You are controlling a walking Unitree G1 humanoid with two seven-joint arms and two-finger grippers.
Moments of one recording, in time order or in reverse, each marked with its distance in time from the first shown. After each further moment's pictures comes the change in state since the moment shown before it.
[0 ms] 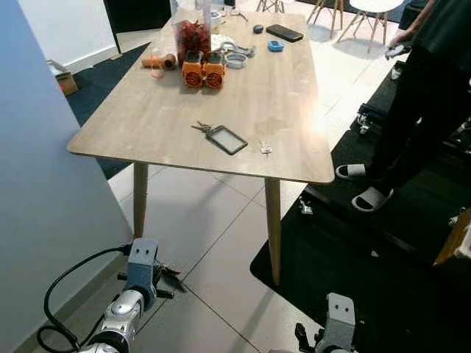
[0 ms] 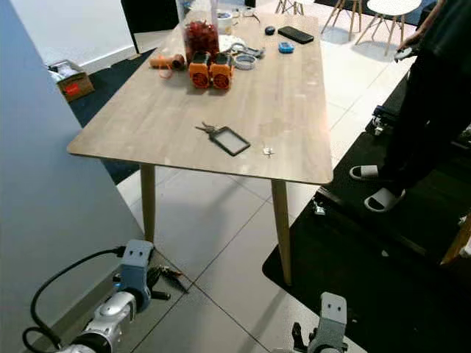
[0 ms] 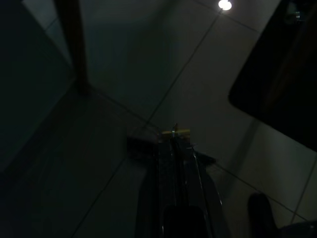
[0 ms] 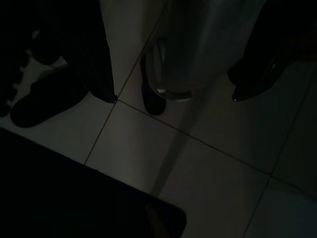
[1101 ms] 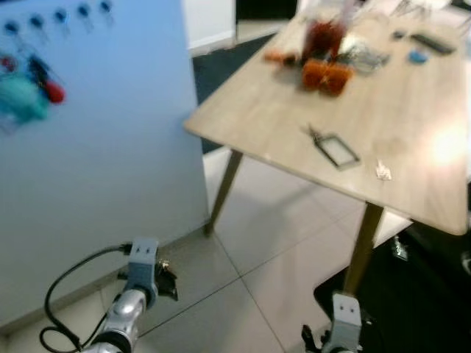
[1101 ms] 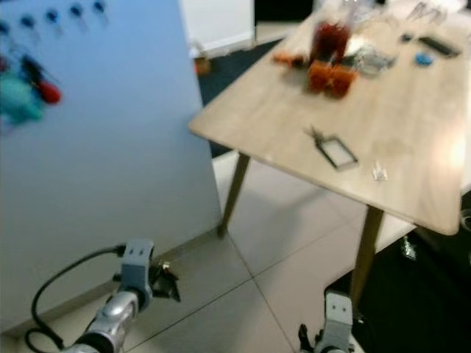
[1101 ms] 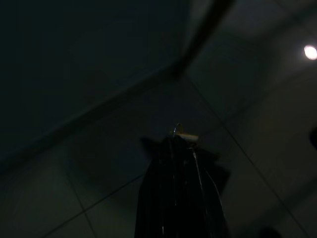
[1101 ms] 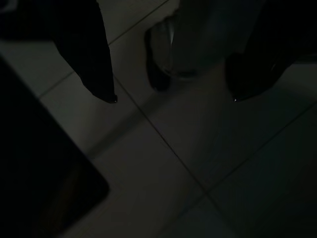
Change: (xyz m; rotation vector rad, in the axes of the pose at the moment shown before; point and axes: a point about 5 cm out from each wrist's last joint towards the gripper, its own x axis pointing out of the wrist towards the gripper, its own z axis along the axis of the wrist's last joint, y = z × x) left arm 0.001 0.002 0.007 0.006 -0.042 0.031; right arm 0.000 -0.008 0.006 -0.006 -0.023 -0.020
